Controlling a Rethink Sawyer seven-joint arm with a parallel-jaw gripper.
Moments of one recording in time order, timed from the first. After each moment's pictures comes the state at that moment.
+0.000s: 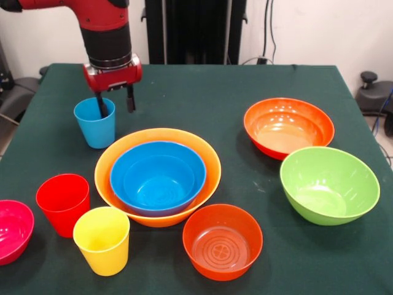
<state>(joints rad) -1.09 -0.50 0.79 1.83 -1.07 0.72 1.60</state>
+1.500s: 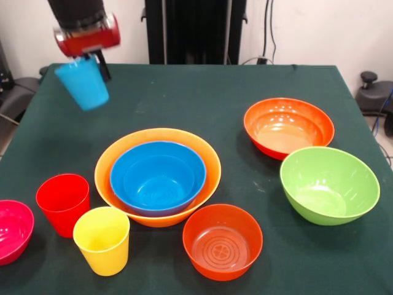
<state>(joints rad) -1.20 -0.63 0.89 1.82 -0.74 0.92 1.54</state>
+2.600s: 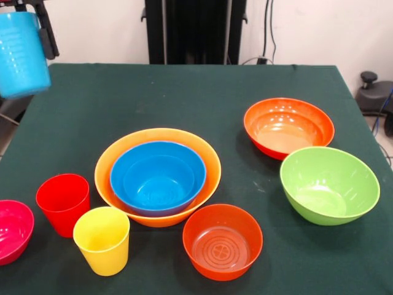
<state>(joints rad) -1.02 -0.76 0.91 1.46 -0.53 0.97 1.53</state>
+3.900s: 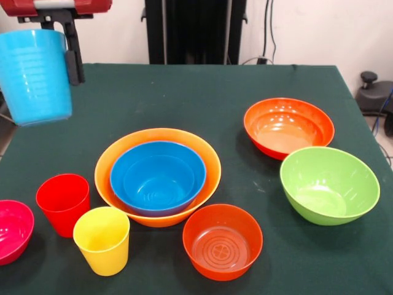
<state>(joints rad) -0.83 -0.74 0.75 1.33 -0.50 0.89 1.59</state>
